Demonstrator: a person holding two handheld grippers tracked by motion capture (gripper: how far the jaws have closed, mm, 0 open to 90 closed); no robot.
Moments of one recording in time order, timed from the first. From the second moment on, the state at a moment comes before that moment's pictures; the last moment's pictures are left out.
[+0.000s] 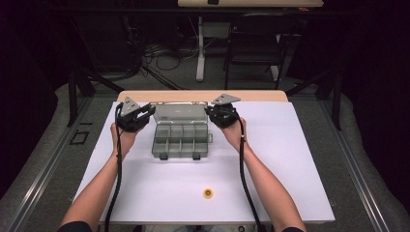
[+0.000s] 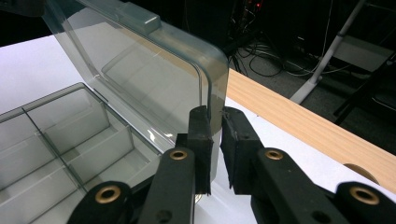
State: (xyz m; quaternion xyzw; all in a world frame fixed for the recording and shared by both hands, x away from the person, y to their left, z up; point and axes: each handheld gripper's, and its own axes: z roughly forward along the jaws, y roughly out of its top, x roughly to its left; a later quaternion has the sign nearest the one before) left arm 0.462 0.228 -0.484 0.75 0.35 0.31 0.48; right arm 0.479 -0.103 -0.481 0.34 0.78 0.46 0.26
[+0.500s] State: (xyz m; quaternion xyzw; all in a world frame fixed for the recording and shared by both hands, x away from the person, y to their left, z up) left arm 0.472 0.226 -0.488 0.75 0.36 0.30 0.47; right arm 0.489 -0.100 -0.482 0.36 0.78 0.45 0.26
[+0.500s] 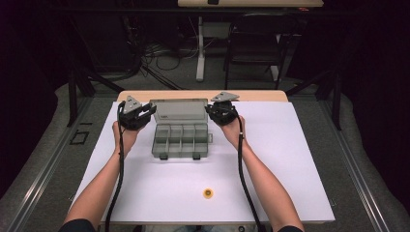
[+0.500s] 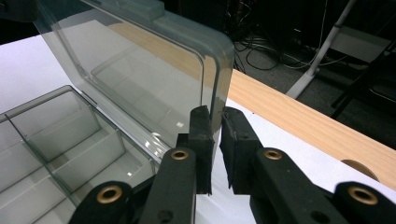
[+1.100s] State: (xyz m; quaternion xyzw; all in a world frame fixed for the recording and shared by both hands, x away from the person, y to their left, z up) left arm 0.480 0.224 -0.499 0.75 0.38 0.29 0.46; right arm 0.500 -0.098 -0.498 0.38 0.78 0.44 0.24
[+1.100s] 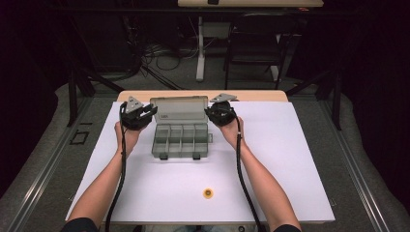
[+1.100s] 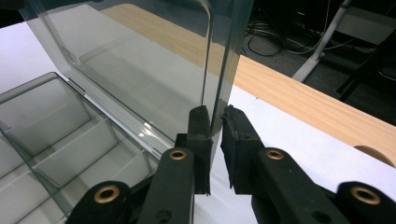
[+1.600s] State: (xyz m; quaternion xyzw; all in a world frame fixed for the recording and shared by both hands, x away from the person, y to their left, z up) left arm 0.488 0.222 -0.513 0.76 0.40 0.27 0.44; right arm 0.506 -0.097 -0.510 0.39 0.79 0.42 0.22
